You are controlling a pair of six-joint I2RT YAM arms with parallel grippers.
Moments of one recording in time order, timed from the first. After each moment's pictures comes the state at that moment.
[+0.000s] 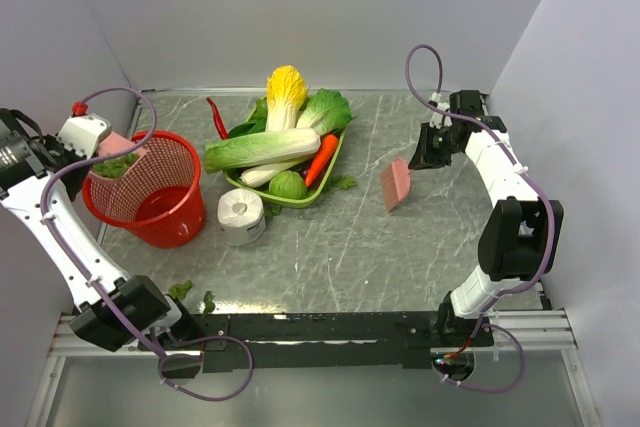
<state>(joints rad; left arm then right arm) 0.71 1.29 1.71 -1.35 0.30 1.08 -0.02 1.64 1.41 -0.83 -0.39 0.10</state>
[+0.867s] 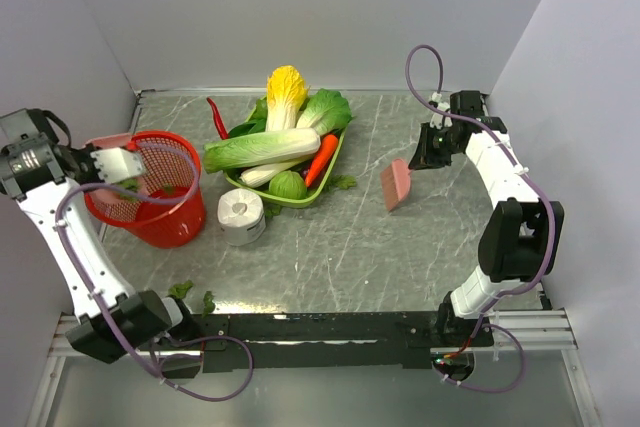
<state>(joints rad) 0.59 1.23 1.64 -1.35 0.09 1.68 -0.02 1.63 1.40 -0.82 -0.38 0.10</state>
